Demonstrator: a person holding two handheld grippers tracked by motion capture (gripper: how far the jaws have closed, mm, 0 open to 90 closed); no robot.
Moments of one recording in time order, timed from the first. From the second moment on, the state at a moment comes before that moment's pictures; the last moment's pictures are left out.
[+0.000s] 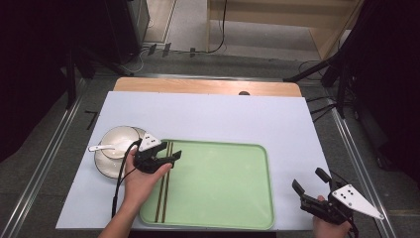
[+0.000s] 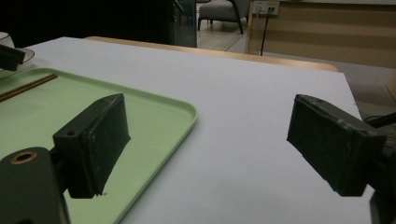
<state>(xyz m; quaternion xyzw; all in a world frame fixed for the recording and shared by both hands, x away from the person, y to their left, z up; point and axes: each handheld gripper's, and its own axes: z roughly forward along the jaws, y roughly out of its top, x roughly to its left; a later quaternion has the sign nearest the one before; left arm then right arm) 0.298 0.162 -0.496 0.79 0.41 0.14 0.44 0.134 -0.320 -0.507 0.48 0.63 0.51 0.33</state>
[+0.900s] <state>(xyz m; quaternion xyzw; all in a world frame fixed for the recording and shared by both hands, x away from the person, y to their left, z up) 0.227 0.268 -0.497 0.76 0.37 0.15 0.51 0.136 -0.321 -0.512 0.49 0.63 0.50 0.33</state>
